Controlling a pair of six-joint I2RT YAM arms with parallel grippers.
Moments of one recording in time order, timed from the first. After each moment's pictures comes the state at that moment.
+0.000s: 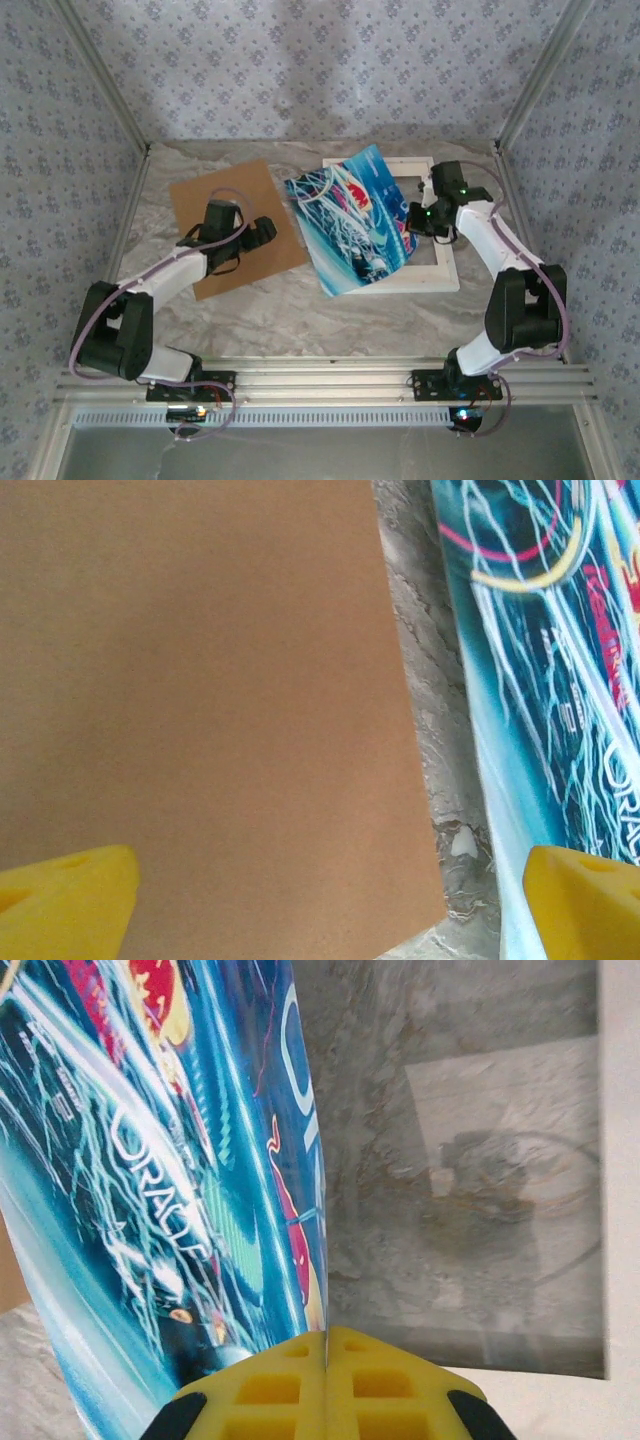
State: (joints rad) left arm -0.34 1.42 0.77 -0.14 0.12 -0.70; right arm 0.13 1.53 1.23 -0.82 -0.22 0.26
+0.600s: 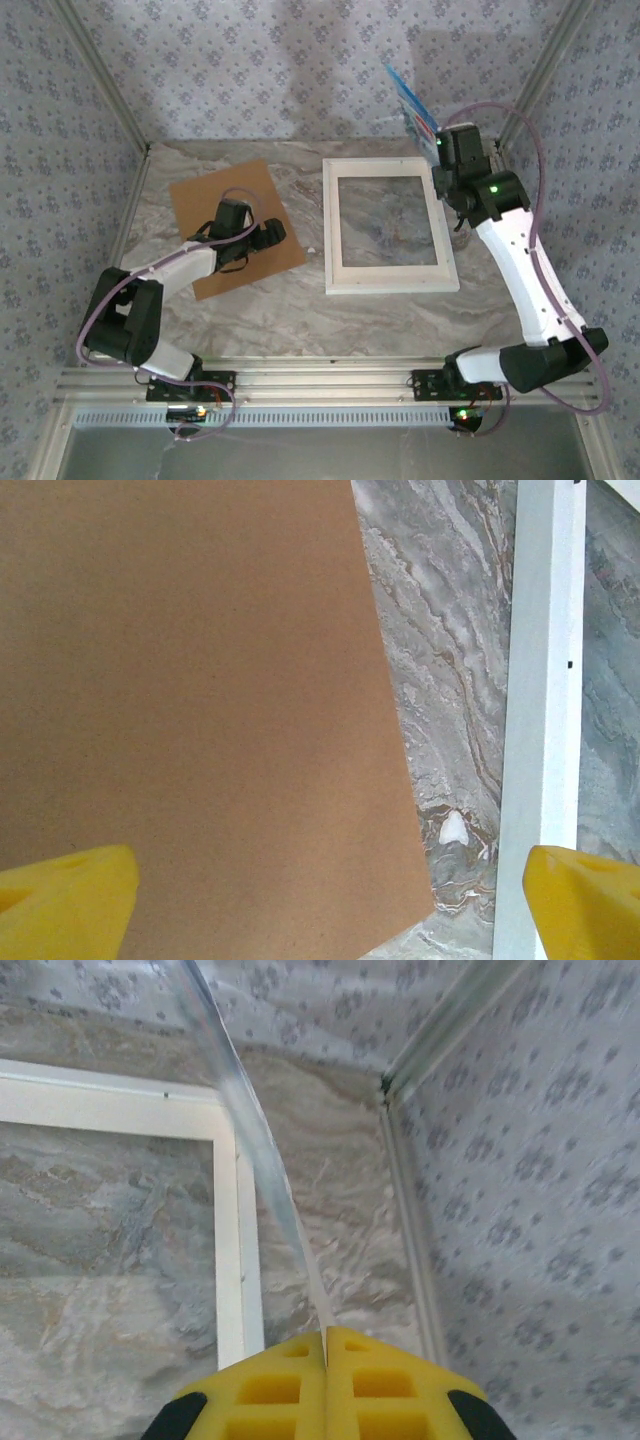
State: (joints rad) left arm -0.38 1.49 0.80 -0.13 0.14 -0.70; right arm 0.36 1.34 1.64 -1.03 0.61 -0.03
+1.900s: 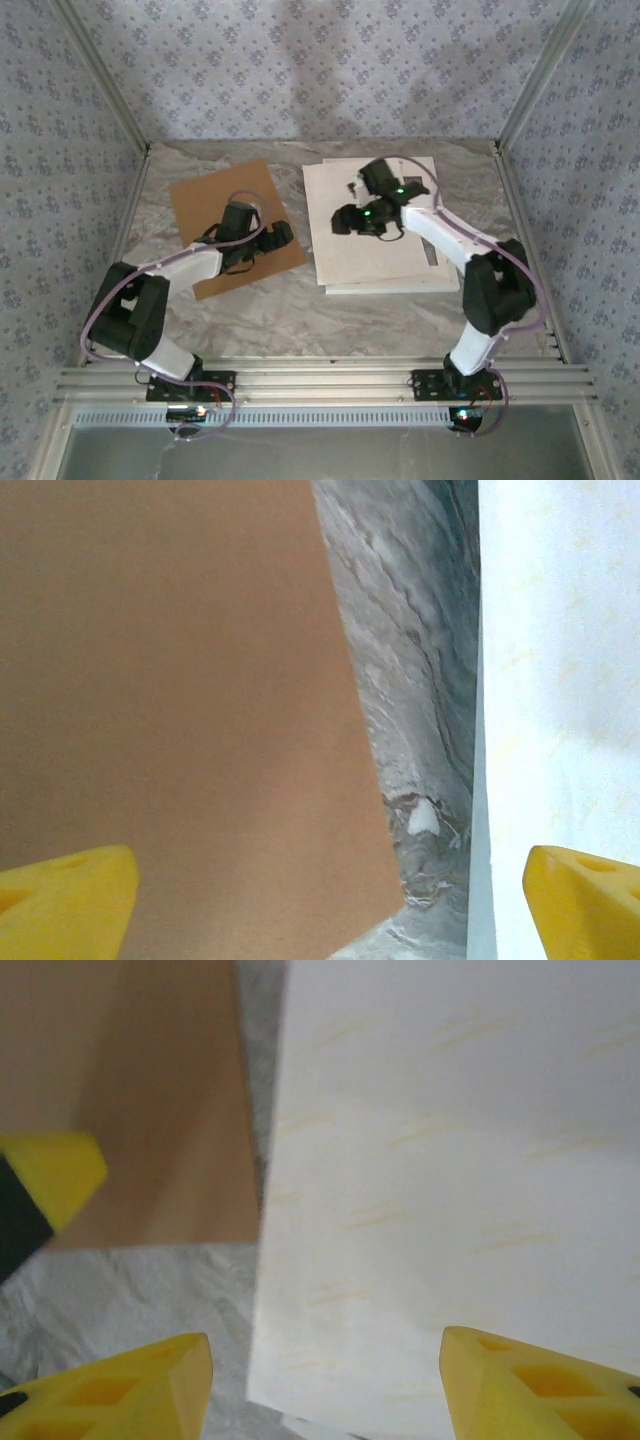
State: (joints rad) left arm -0.43 1.54 0.78 -0.04 0.19 -0.74; right arm 0.46 1.68 1.34 -0.68 -0.32 0.38
